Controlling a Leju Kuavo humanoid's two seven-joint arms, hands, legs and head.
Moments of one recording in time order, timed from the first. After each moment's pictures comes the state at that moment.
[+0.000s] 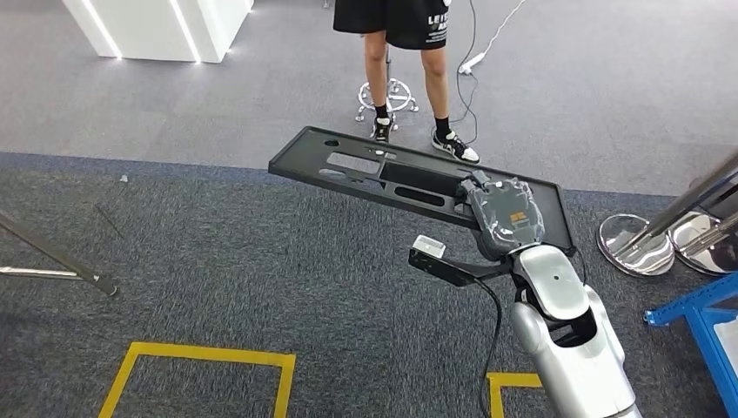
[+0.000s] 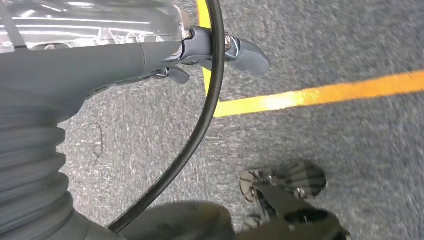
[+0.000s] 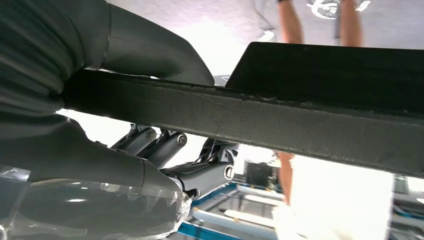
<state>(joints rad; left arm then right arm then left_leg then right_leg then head) -0.07 -0.15 -0.25 -0.16 -0.03 0.36 -0.17 -0.35 -0.11 0.25 -1.76 1.35 0.07 0.07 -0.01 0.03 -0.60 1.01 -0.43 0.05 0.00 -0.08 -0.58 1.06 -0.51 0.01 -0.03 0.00</state>
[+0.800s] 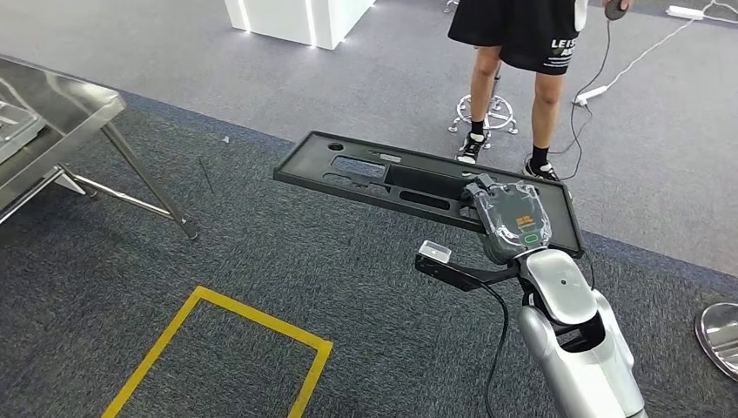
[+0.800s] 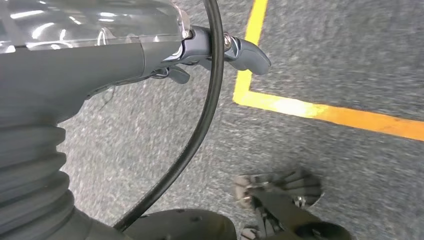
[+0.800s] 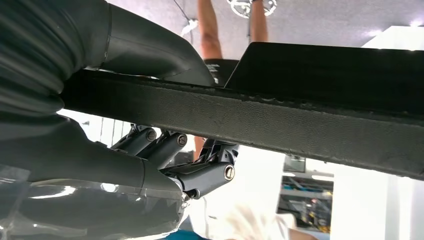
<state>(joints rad) -0.07 -0.16 -0.25 -0.16 -0.03 0.36 -0.17 -0.33 -0.13 0.24 -1.78 1.37 0.07 0.07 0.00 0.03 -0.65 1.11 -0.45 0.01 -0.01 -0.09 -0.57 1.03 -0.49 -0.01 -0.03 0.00</state>
